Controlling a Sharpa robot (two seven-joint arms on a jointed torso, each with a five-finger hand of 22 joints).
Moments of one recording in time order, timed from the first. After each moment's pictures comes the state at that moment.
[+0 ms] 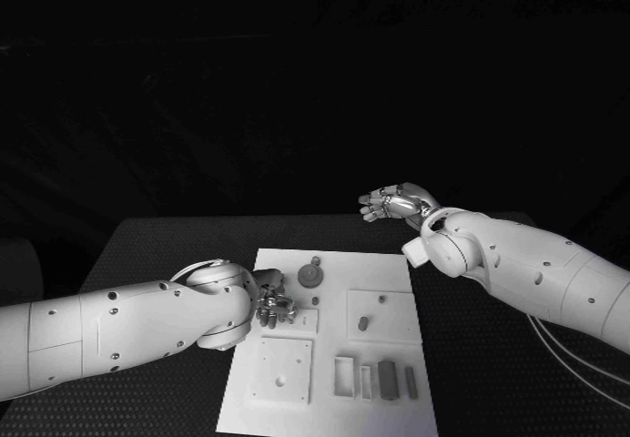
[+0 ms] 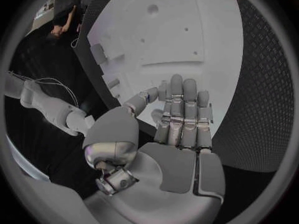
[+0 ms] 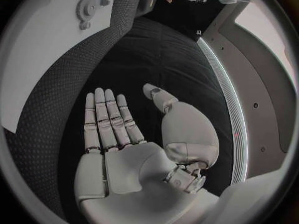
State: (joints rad) left arm 1.34 -0.72 -0.24 1.55 -1.12 -0.11 -0.60; left_hand 0.87 0.01 0.65 -0.25 0.47 1.05 0.11 0.35 0.72 1.29 0.03 0.46 0.50 1.03 -0.01 0.86 0.64 0.01 0.66 -0.06 0.75 1.31; right arm 1.25 -0.54 0.05 1.00 -0.50 -0.19 0.16; right_hand 0.90 -0.09 0.53 -0.15 0.36 0.74 0.19 0.26 0.44 0.99 0.19 0.11 0.07 0.85 0.18 0.29 0.47 0.19 0.58 0.22 0.27 0.95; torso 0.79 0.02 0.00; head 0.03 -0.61
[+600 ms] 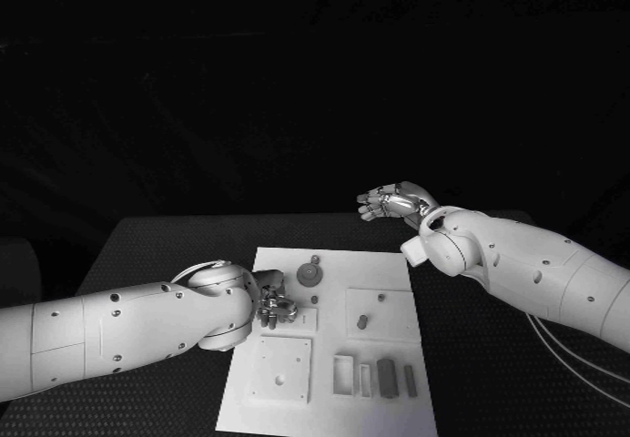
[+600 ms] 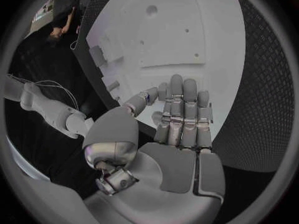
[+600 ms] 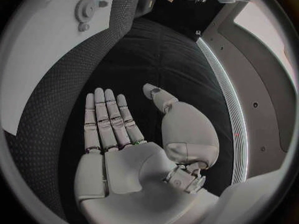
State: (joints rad) left arm 1.33 -0.71 -0.24 1.55 -1.14 -0.10 -0.60; left_hand 0.87 0.00 0.66 -0.25 0.47 1.05 0.11 0.35 0.72 1.29 0.02 0.47 0.52 1.03 -0.01 0.88 0.64 0.01 0.66 -0.06 0.77 1.31; right arm 1.25 -0.54 0.05 1.01 -0.50 -0.19 0.16; right_hand 0.91 -0.09 0.53 -0.15 0.36 0.74 0.19 0.27 0.44 1.00 0.19 0.10 0.07 0.85 0.18 0.29 0.47 0.19 0.58 0.22 0.26 0.95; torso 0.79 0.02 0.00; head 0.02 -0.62
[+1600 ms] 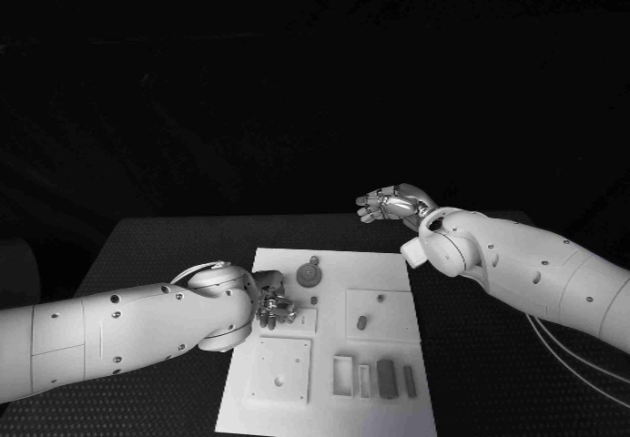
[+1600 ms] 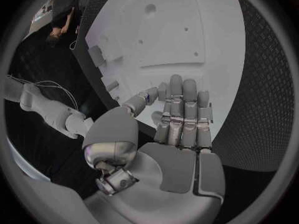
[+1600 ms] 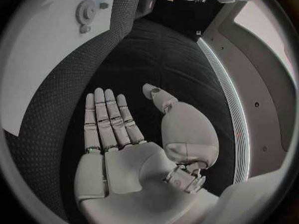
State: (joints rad) left arm 1.33 -0.70 -0.24 1.54 -1.14 -0.11 -0.60; left_hand 0.87 0.00 0.67 -0.25 0.47 1.05 0.11 0.34 0.71 1.29 0.02 0.48 0.53 1.03 -0.01 0.89 0.64 0.01 0.66 -0.06 0.78 1.31; right arm 1.25 -0.54 0.04 1.01 -0.50 -0.18 0.14; right_hand 0.91 -0.09 0.53 -0.15 0.36 0.74 0.19 0.27 0.44 1.00 0.19 0.10 0.07 0.84 0.18 0.29 0.46 0.19 0.58 0.22 0.26 0.95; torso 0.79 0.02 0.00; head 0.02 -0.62
